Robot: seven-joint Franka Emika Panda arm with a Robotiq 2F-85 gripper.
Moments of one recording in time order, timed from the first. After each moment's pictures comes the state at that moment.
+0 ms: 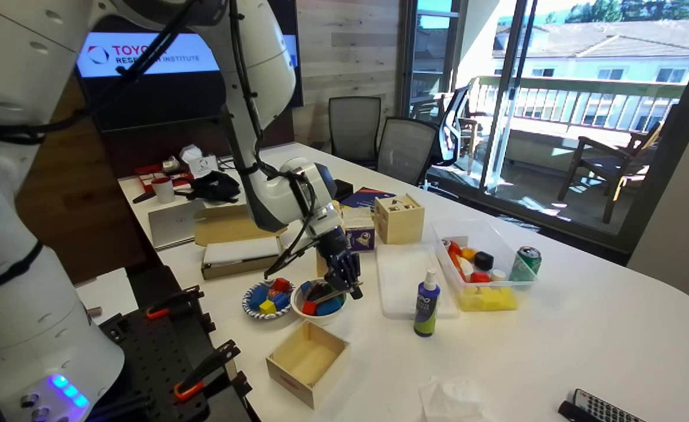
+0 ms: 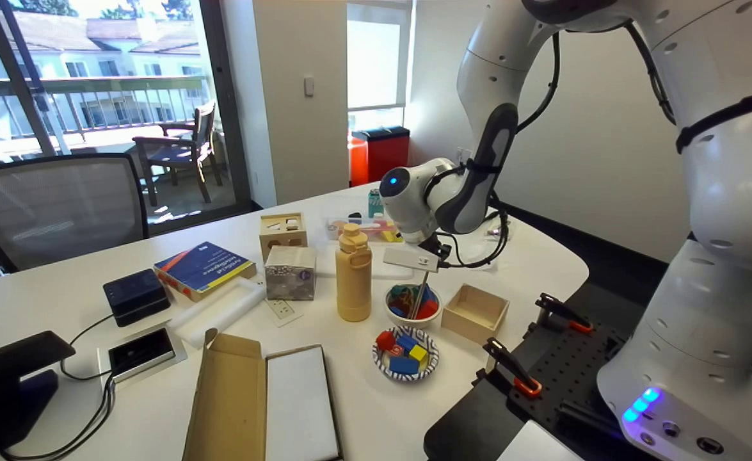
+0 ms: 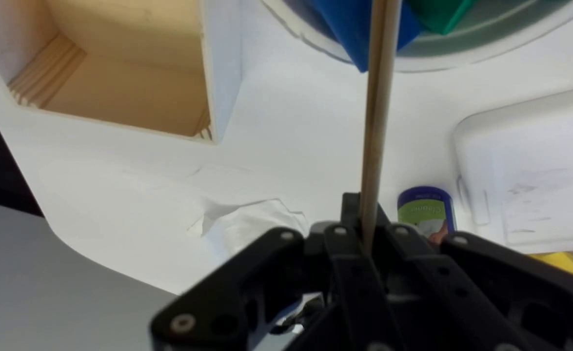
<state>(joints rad) -0.10 0.63 0.04 -2.18 -1.30 2.51 2.29</state>
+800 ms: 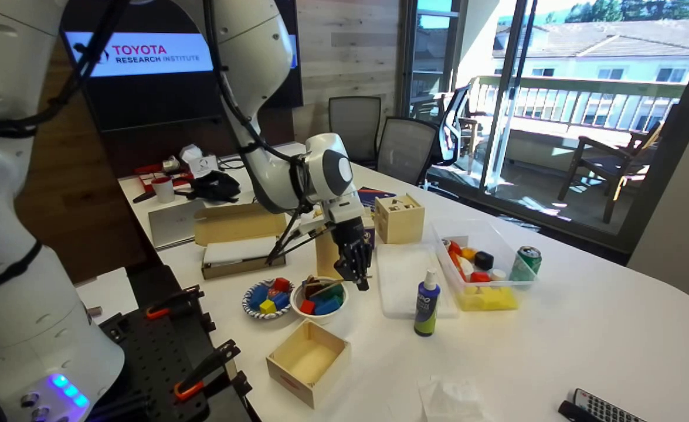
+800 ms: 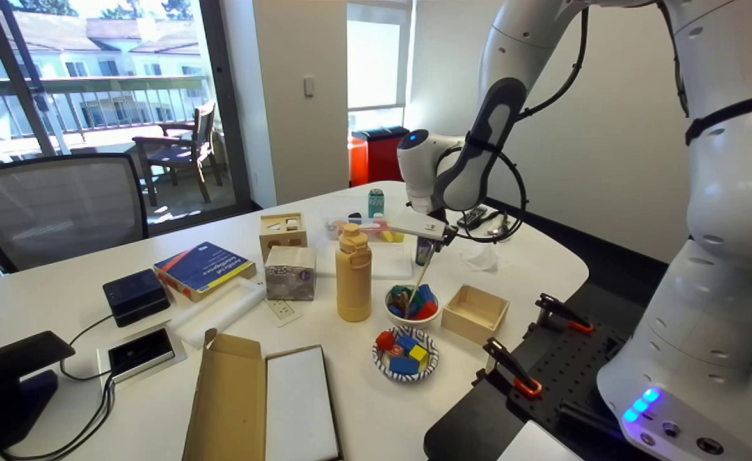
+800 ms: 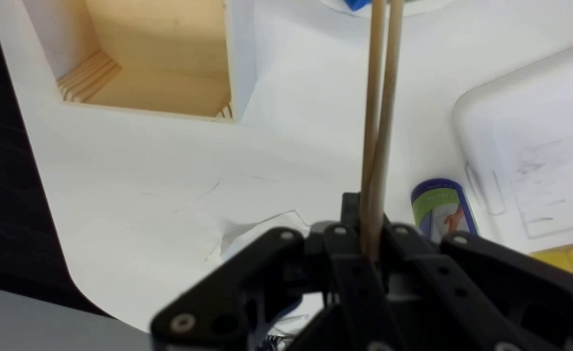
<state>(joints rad) -0.13 0.51 -0.04 -2.23 -0.87 2.65 1.89</state>
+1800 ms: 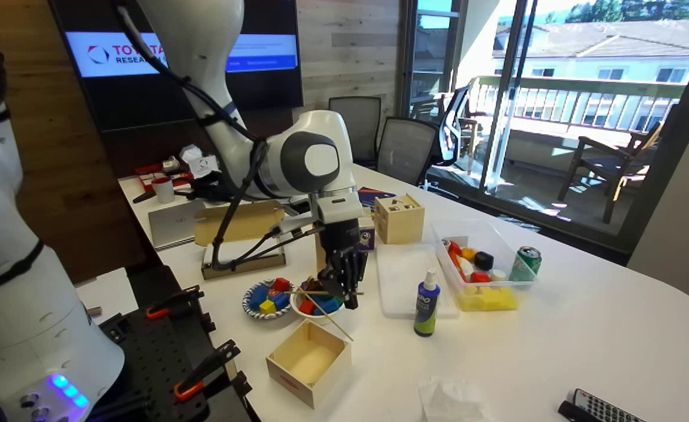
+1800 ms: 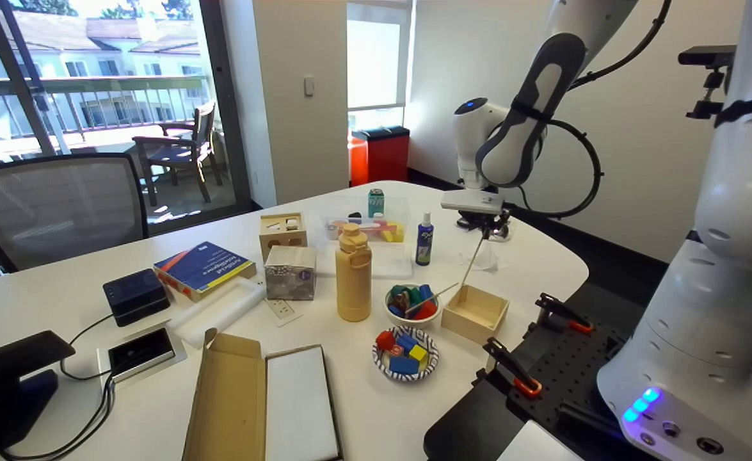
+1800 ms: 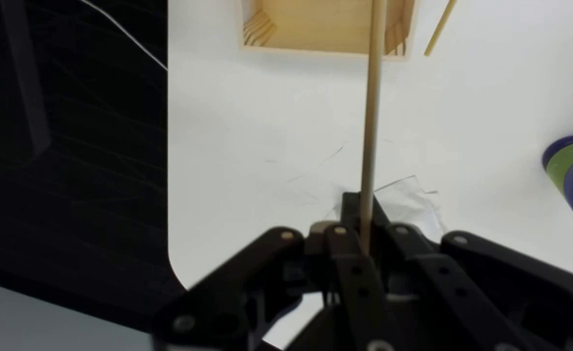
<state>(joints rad) -0.07 0.23 -0.29 -2.51 -0.66 2.68 1.54</state>
